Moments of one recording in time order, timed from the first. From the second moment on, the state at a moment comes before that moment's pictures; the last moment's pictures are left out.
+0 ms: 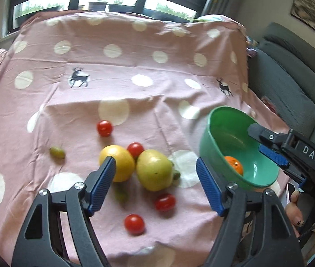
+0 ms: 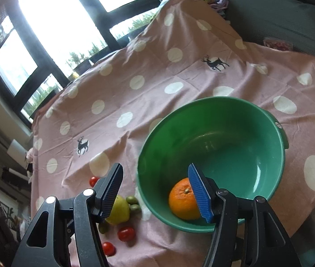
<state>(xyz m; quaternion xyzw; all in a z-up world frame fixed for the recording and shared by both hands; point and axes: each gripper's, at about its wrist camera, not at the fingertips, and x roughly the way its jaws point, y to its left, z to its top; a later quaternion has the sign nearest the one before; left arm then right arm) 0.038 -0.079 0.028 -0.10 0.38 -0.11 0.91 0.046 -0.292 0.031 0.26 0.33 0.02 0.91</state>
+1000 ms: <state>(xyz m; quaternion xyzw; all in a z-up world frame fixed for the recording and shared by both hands) 0.045 0.018 -0.009 -0.15 0.42 0.03 0.89 0.064 -0.163 0.015 0.13 0.39 0.12 0.90</state>
